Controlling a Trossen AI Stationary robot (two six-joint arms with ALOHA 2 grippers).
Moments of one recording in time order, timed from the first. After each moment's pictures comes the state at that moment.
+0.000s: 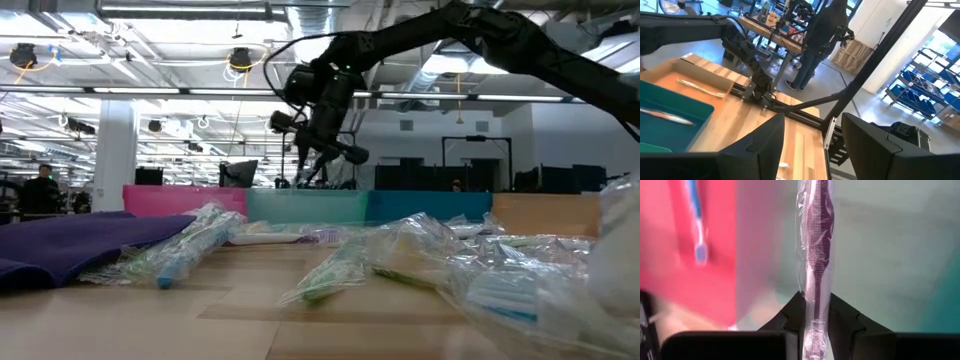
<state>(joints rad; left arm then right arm) -0.22 0.98 1.21 -0.35 -0.19 -0.48 -0.45 2.44 2.35 -1.17 -0.22 0.93</state>
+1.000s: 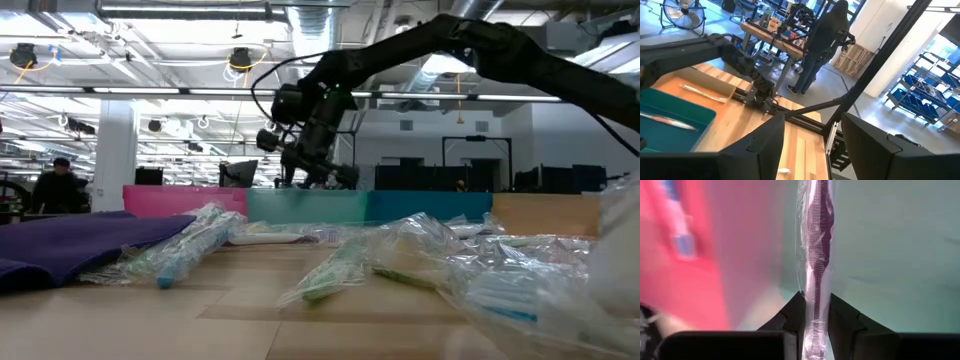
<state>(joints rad) -0.22 0.98 1.21 -0.33 -0.21 -0.48 -0.40 2.53 2.35 -1.12 -0.32 1.03</state>
